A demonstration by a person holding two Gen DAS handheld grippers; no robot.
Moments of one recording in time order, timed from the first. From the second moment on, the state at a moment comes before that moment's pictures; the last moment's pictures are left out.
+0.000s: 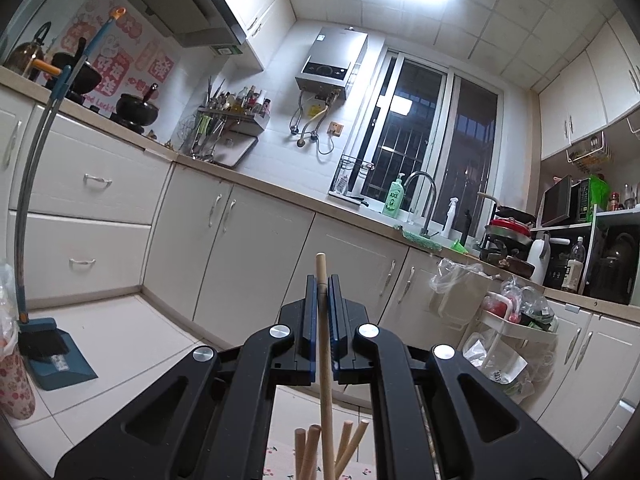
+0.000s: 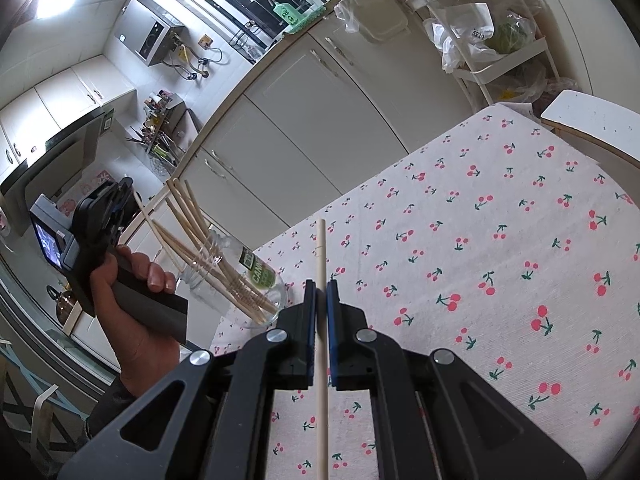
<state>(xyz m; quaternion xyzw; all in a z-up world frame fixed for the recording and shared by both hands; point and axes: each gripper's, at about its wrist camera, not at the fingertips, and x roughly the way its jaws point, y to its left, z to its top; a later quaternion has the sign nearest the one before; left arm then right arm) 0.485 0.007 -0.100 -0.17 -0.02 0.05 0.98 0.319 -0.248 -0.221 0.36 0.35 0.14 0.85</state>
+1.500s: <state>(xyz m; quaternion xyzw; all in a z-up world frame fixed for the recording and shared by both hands) 0.392 0.054 -0.125 -0.11 0.07 0.06 0.99 0.389 -0.193 -0.105 0.37 0.17 0.17 0.90</state>
